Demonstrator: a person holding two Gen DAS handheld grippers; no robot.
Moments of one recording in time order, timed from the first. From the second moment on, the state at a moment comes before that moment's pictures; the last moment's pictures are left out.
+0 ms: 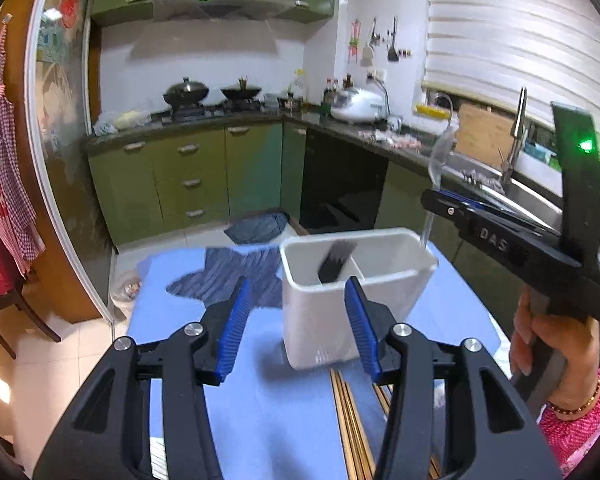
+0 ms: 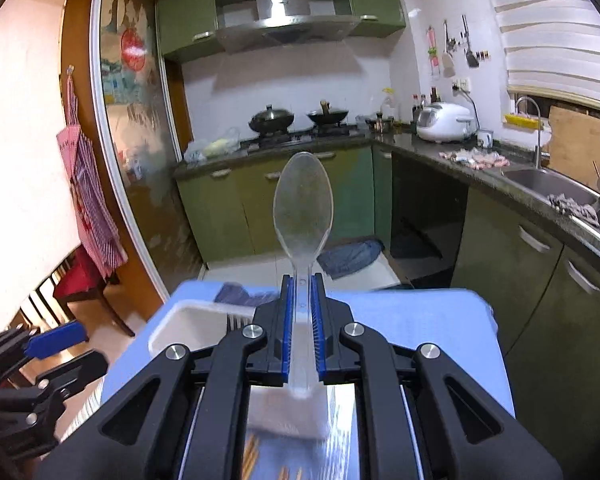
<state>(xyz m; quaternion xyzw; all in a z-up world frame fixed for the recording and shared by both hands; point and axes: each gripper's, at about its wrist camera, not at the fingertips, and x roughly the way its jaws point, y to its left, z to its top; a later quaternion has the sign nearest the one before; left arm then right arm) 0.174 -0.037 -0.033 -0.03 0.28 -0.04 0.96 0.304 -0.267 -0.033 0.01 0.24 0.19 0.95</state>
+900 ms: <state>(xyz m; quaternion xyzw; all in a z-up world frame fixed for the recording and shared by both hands) 0.188 -0.074 -0.146 -0.03 0.52 -0.07 0.85 0.170 -0.368 -0.108 0.05 0.34 0.15 0.93</state>
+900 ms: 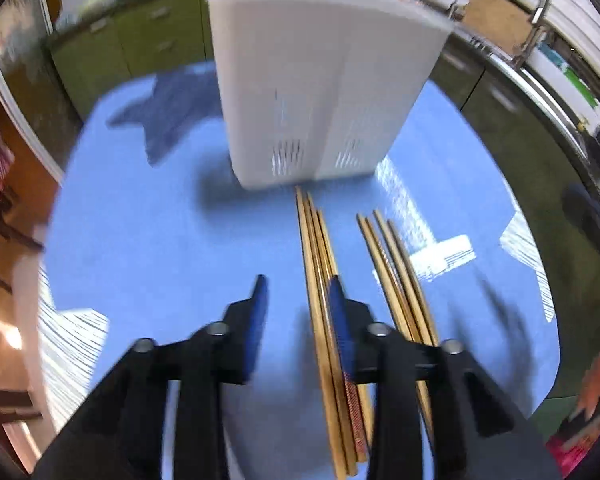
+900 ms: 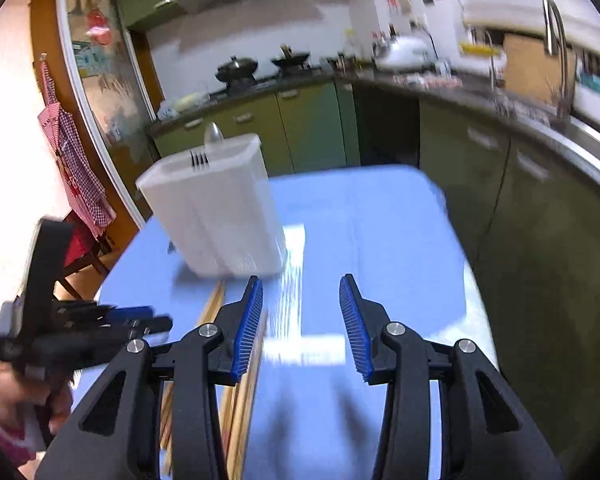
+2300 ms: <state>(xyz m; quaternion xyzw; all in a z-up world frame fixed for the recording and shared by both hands) 0.183 -0.064 -0.137 -0.02 0.52 -0.06 0.85 0.195 -0.334 -0.146 0.03 0.44 0.21 0.87</state>
